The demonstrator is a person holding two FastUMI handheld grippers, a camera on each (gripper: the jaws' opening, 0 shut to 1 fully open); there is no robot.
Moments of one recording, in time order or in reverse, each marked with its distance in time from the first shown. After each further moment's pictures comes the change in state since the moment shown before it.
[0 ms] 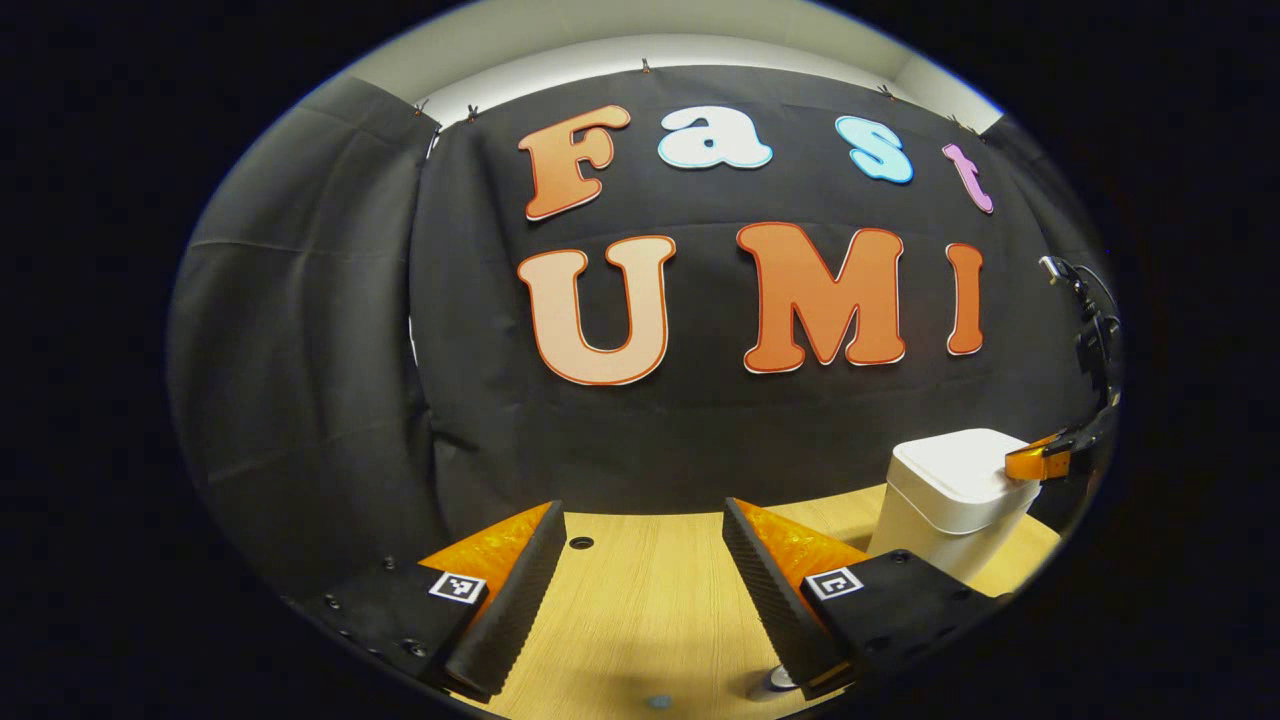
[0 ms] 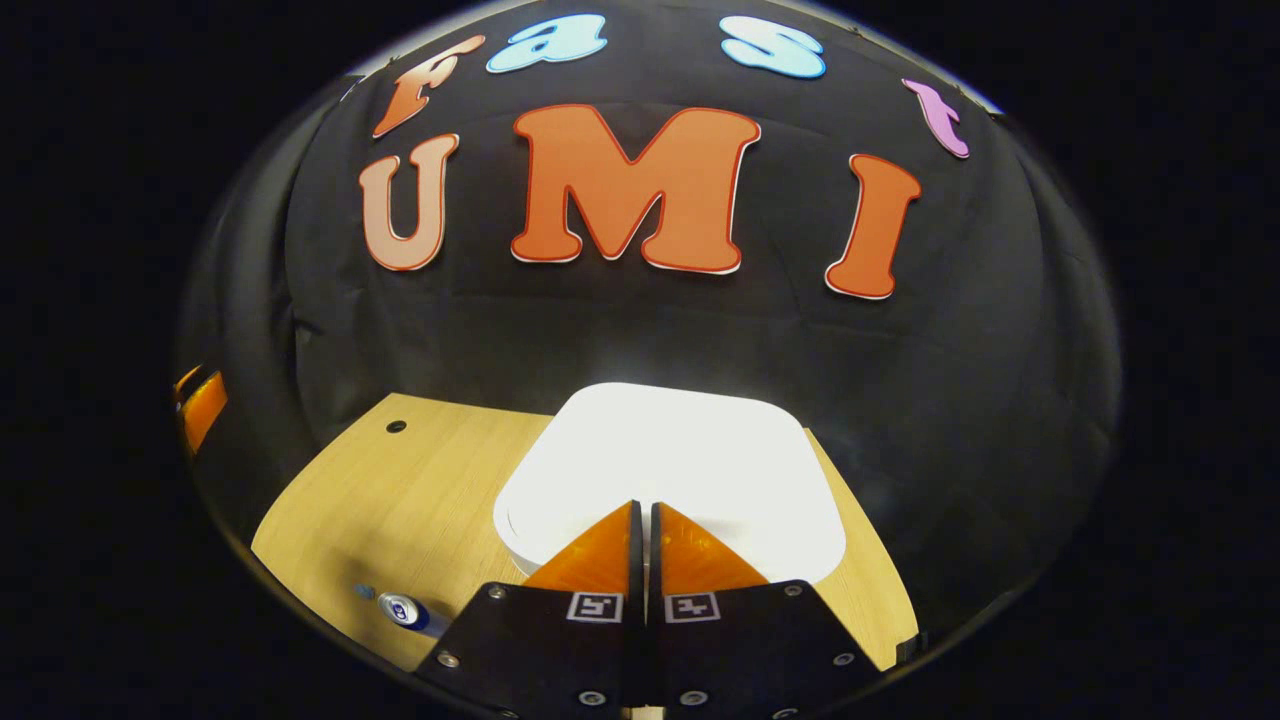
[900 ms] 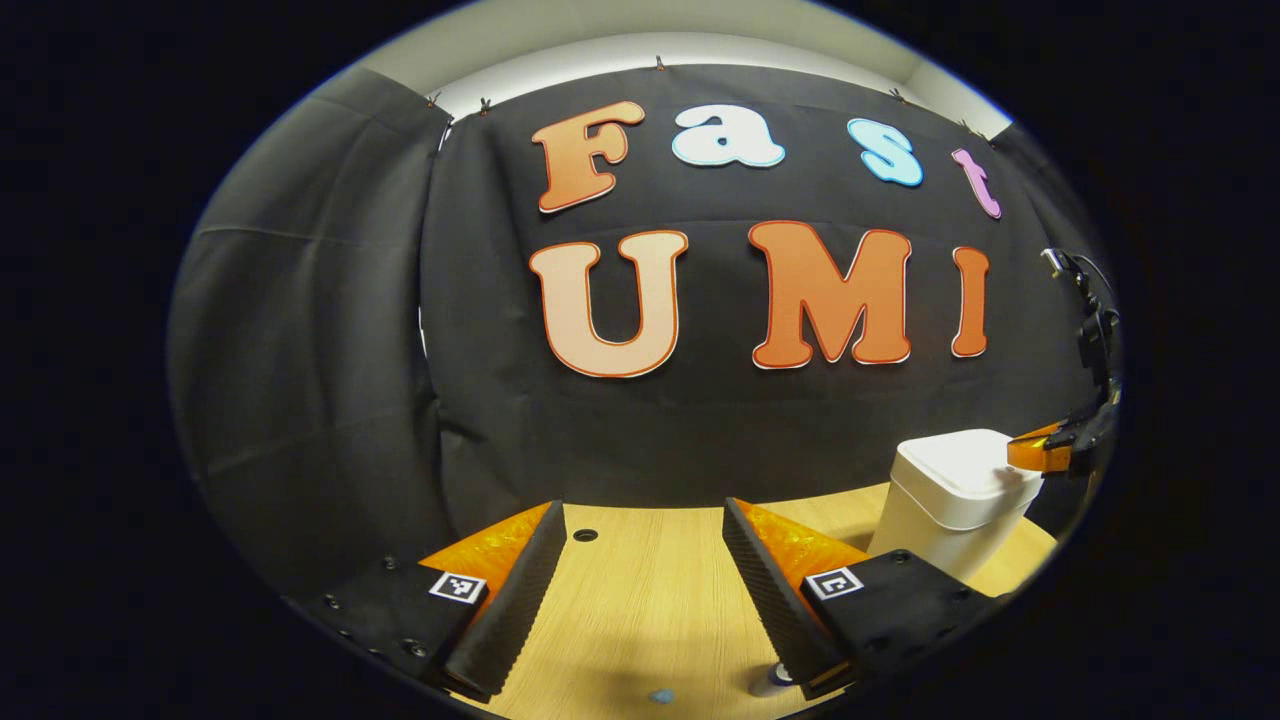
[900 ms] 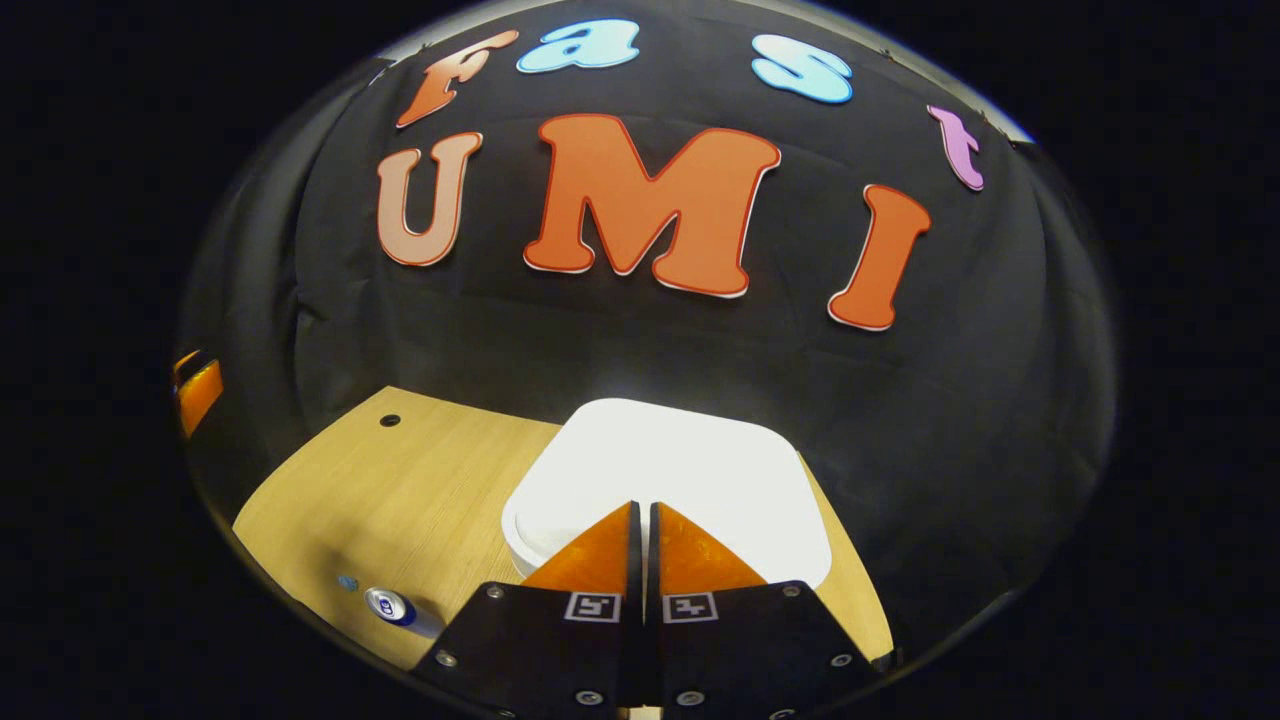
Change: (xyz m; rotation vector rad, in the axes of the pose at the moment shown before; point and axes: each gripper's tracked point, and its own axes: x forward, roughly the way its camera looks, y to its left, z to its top) left arm -0.006 0.013 -0.005 -0.023 0.010 0.007; right arm -0.008 0.001 0.006 -0.047 -0.007 -0.027
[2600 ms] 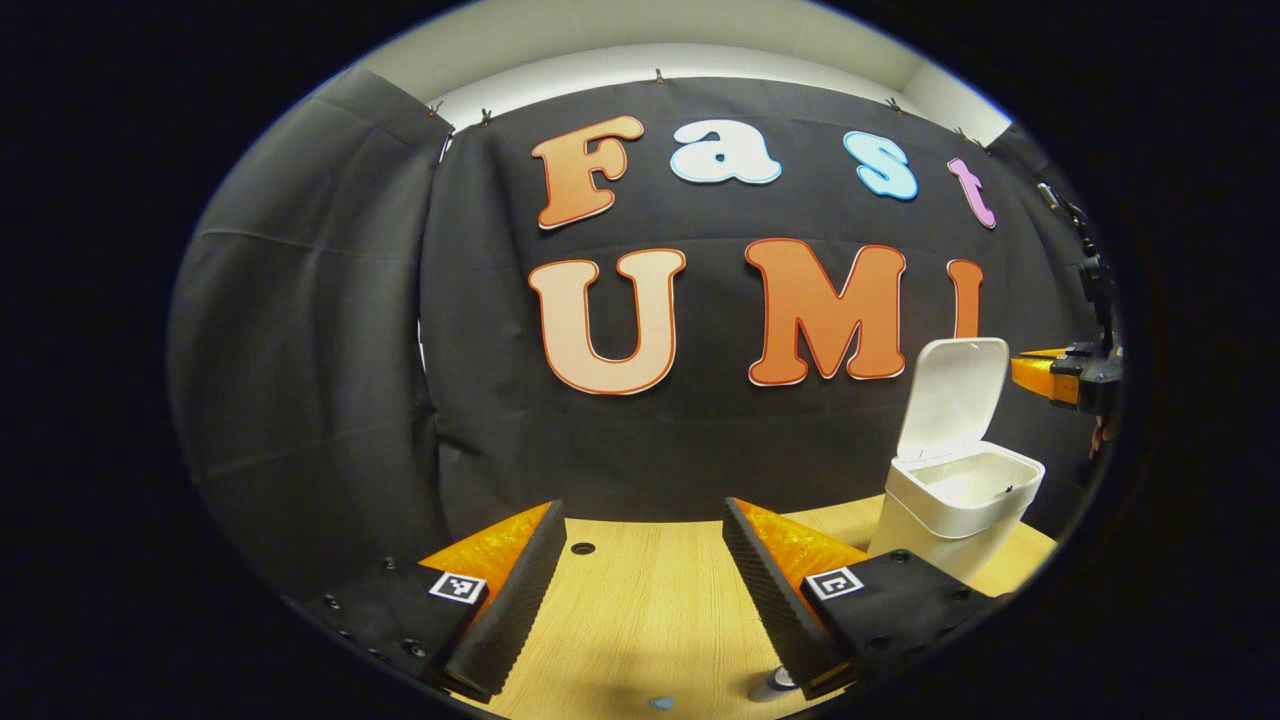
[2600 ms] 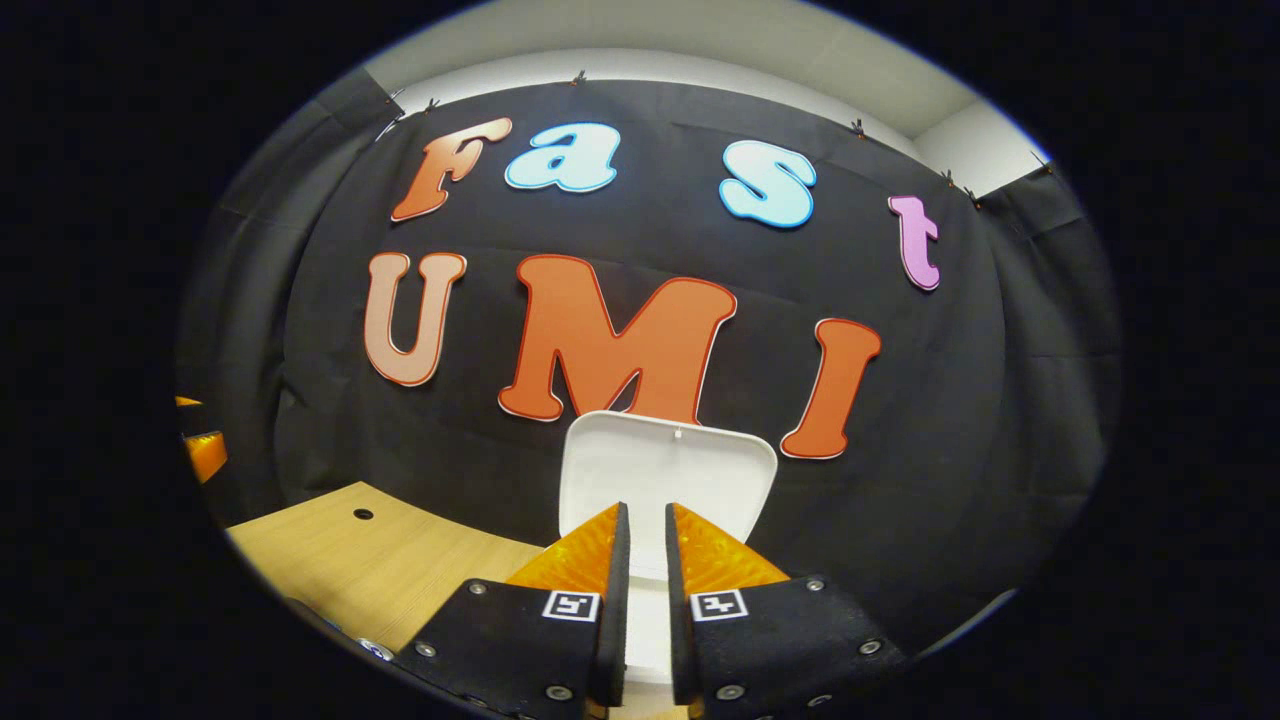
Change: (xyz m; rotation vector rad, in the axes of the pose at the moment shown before) left arm -0.003 -0.001 0.009 -0.007 -0.048 -0.015; right arm -0.043 -0.025 0.116 -0.013 -0.455 -0.083
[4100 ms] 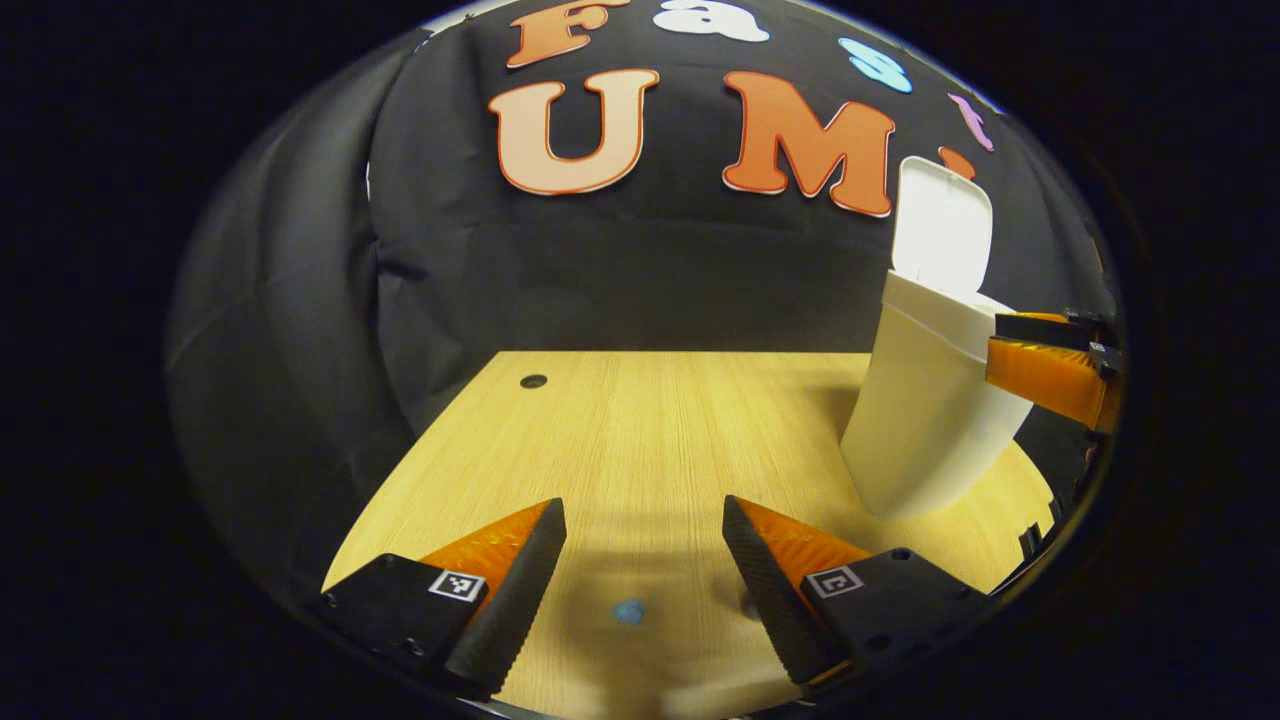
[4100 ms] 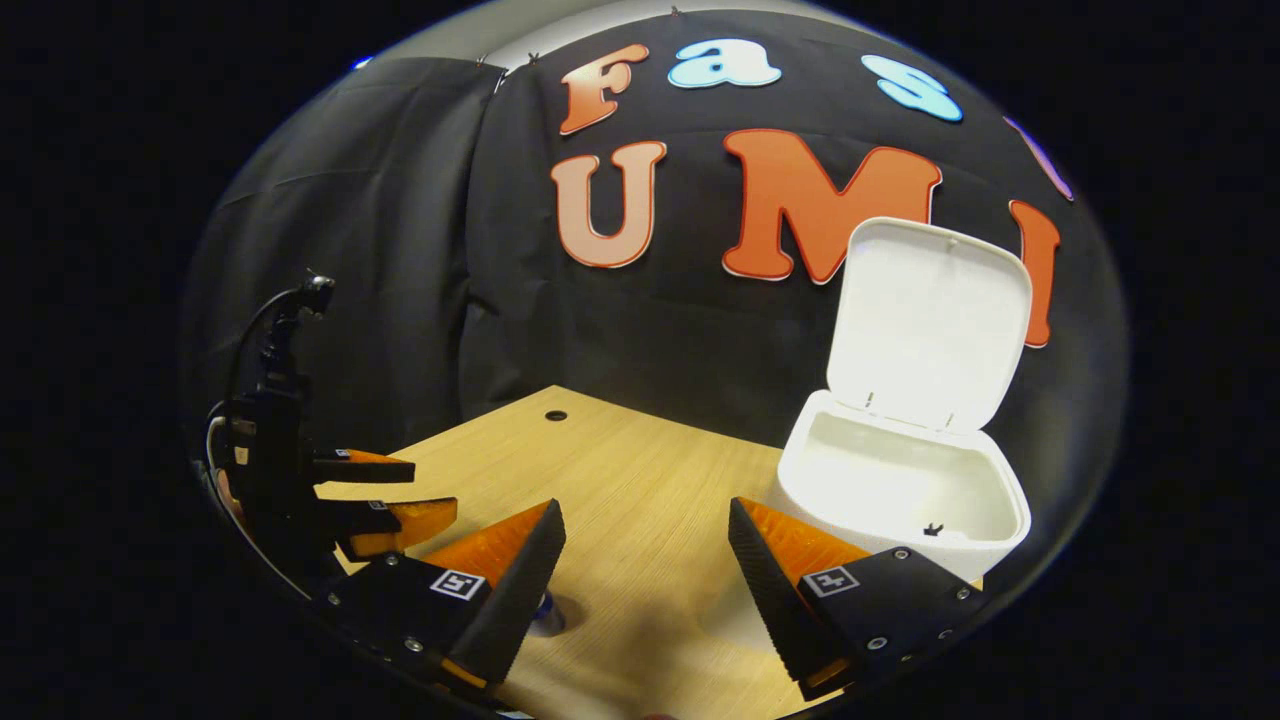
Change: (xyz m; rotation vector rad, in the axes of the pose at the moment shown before) left arm -0.009 -0.033 -0.215 -0.022 0.490 -0.117; right arm -0.076 0.174 -0.146 0.016 0.310 0.570
